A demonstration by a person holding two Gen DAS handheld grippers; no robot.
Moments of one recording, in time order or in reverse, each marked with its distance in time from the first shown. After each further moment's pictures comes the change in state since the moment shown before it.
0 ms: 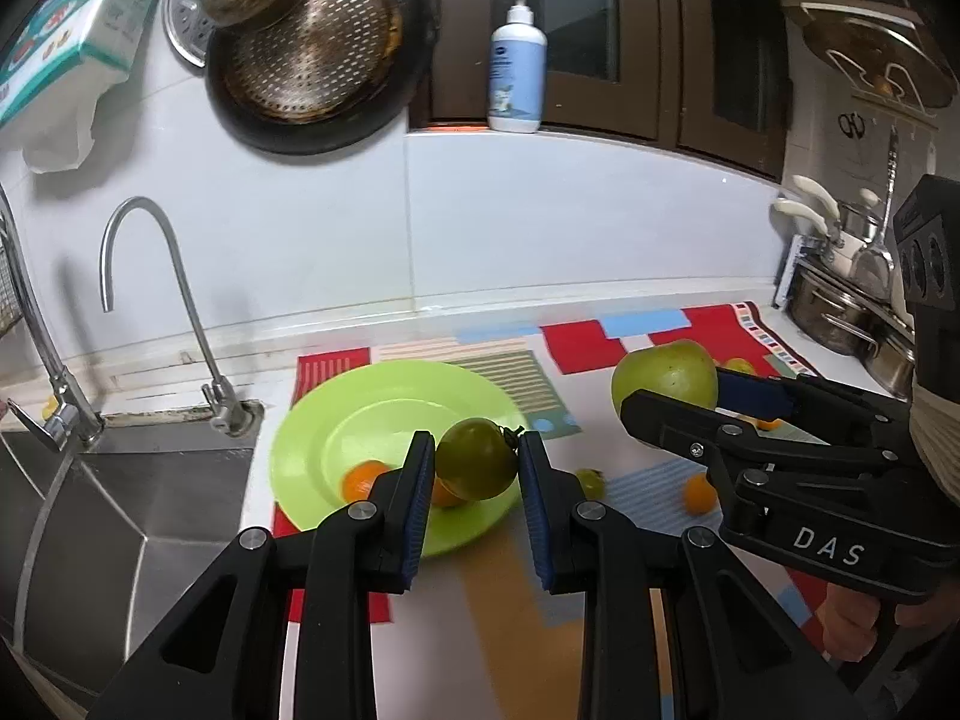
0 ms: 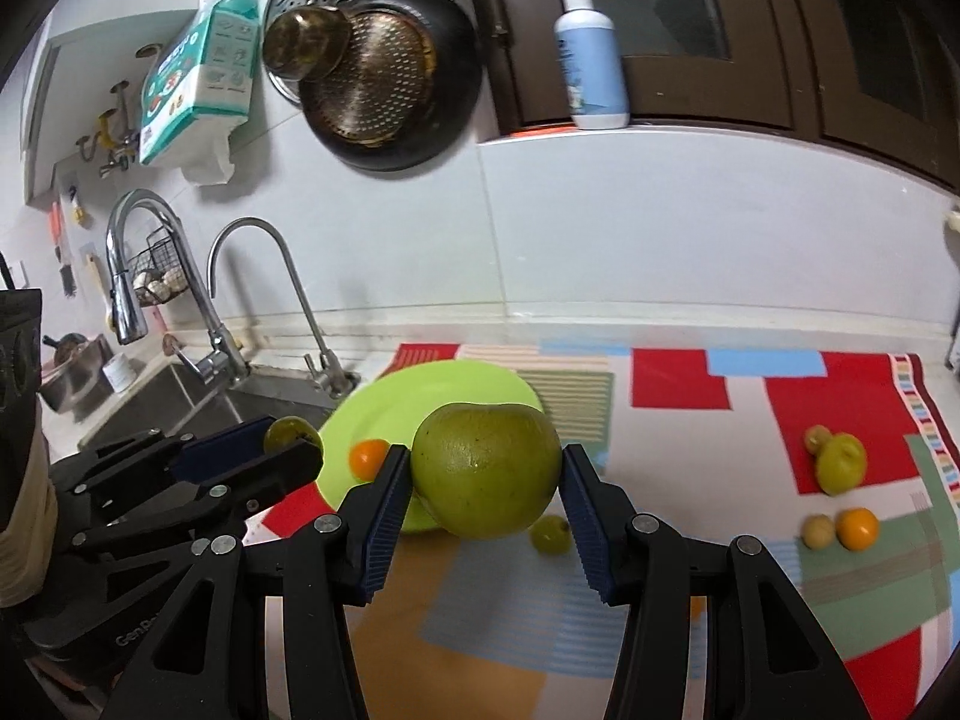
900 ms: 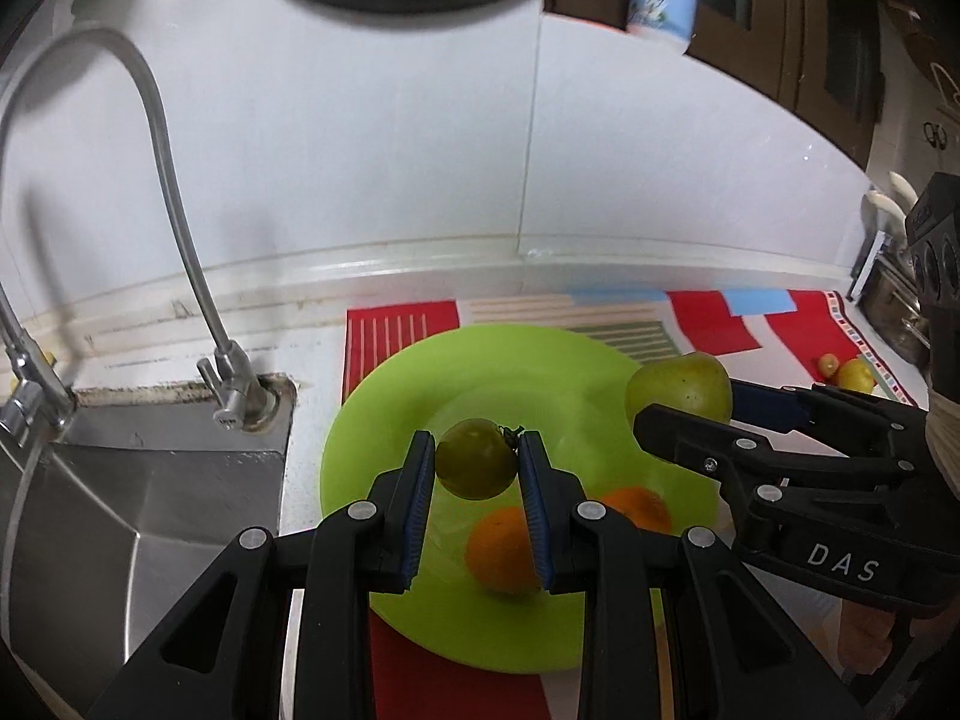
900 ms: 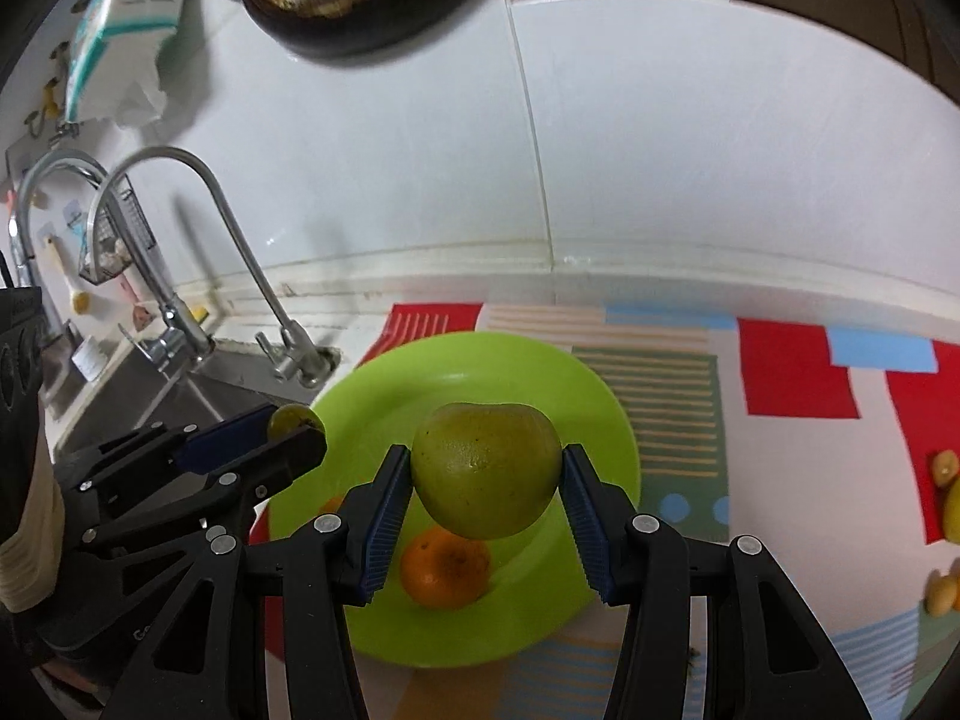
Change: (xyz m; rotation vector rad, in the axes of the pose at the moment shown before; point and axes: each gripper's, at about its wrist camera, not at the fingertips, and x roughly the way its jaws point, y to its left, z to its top) left arm 0.119 0.092 -0.001 -0.066 0.147 0.017; right arm 0.153 0.020 0.020 0.033 0.182 0.010
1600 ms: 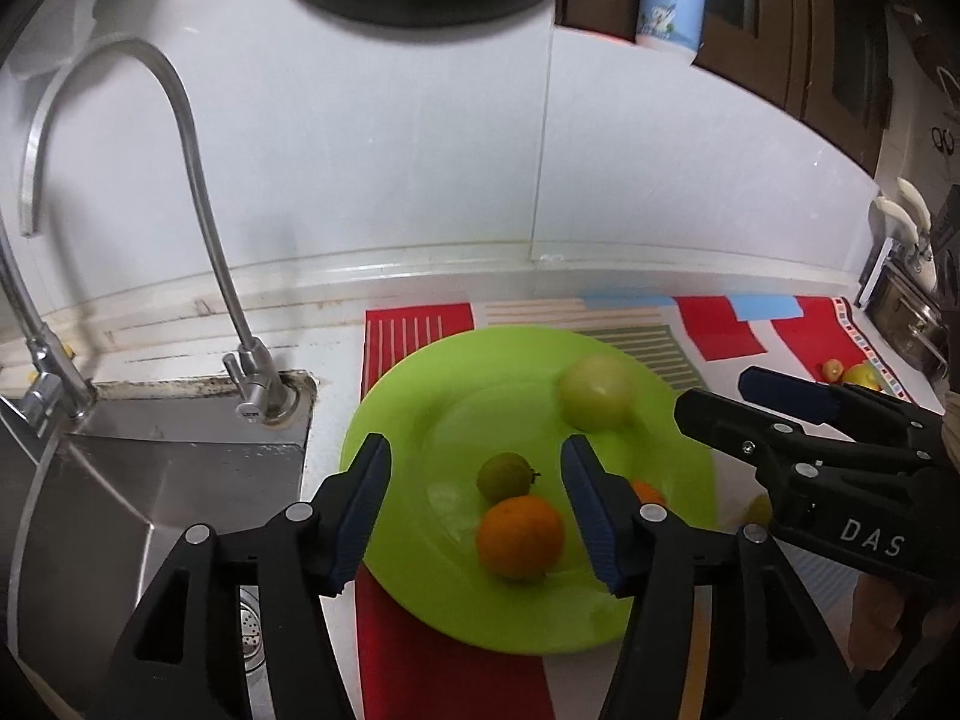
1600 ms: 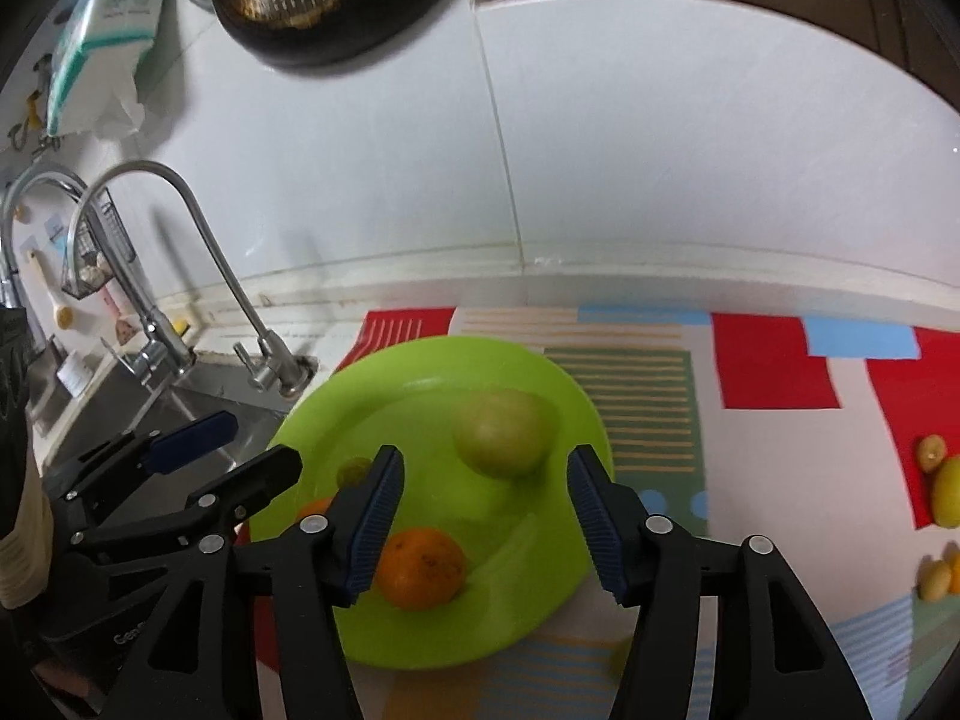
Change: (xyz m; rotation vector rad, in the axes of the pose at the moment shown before) left arm -0.023 -0.003 0.000 -0.011 -0.022 0.037; right arm -0.015 -0.007 -0.001 0.031 -0.039 -0.043
